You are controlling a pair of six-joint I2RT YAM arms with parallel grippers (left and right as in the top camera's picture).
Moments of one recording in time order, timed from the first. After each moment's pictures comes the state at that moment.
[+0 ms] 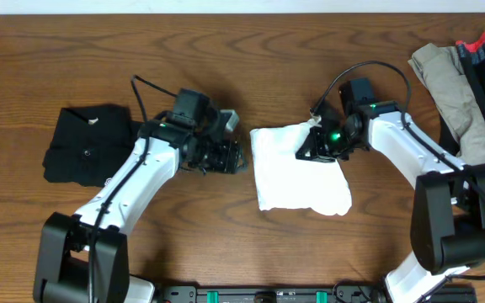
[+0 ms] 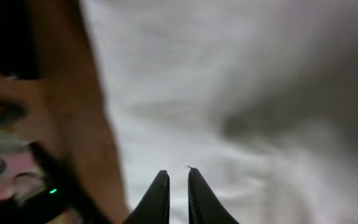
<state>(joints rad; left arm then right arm) -0.33 1.60 1.04 -0.66 0.58 -0.18 0.20 1.82 1.15 -0.74 -0.69 0.18</state>
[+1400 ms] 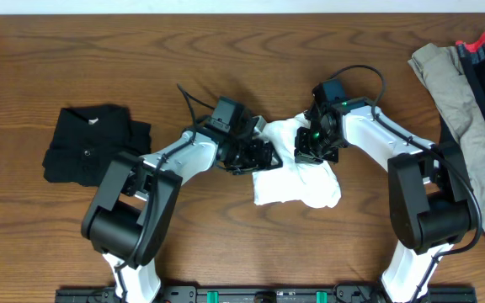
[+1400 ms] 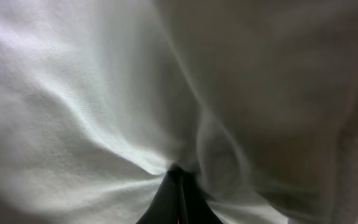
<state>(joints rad) -0.46 1.93 1.04 -0.31 0.70 -0.48 0.30 1.98 1.22 -0.74 -0.39 0.46</state>
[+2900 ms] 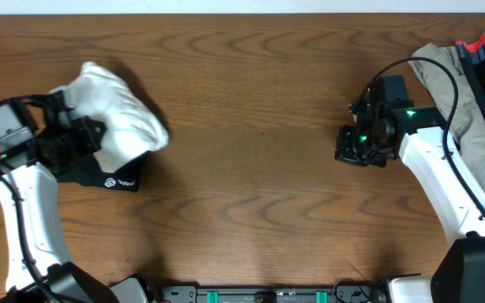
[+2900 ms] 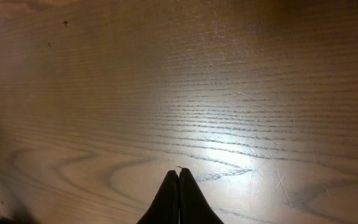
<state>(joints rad) 0.52 1.41 1.07 -0.67 0.57 0.06 0.14 1.56 1.15 -0.96 -0.31 0.33</state>
